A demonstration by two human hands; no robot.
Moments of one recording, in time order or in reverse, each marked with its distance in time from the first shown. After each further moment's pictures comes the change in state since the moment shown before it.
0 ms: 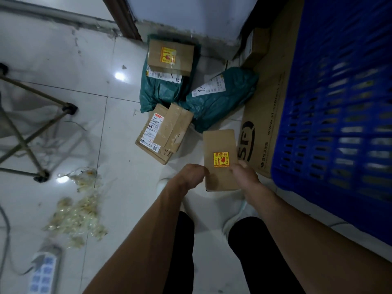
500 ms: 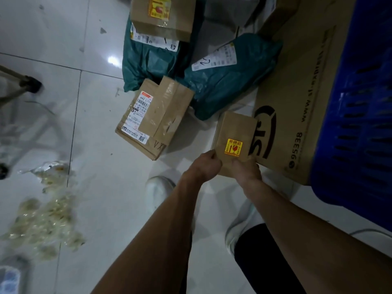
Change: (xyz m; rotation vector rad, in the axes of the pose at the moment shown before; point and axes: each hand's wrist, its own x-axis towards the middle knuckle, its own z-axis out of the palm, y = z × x) left_hand 0.108 -0.011 0.034 0.165 -0.034 0.122; right_hand 0.108 0.032 0.040 -0.130 0.213 0.030
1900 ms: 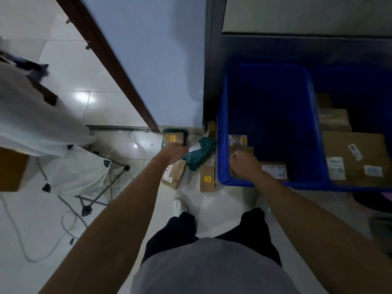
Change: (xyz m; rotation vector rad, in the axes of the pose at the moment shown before) left_hand -0.598 0.270 -0.056 0.143 0.413 0.222; right_hand -0.508 -0.055 -0.426 -0.381 0.040 -0.719
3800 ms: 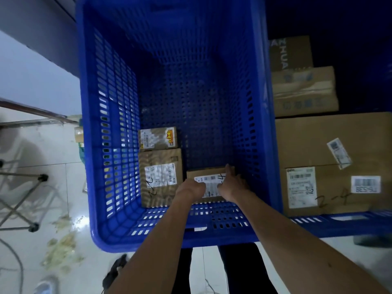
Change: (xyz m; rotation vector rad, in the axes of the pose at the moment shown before) left_hand 0.224 0.112 0.453 0.277 -0.295 -0.385; right_hand 0.230 0.371 0.003 -0.032 -0.345 0.419
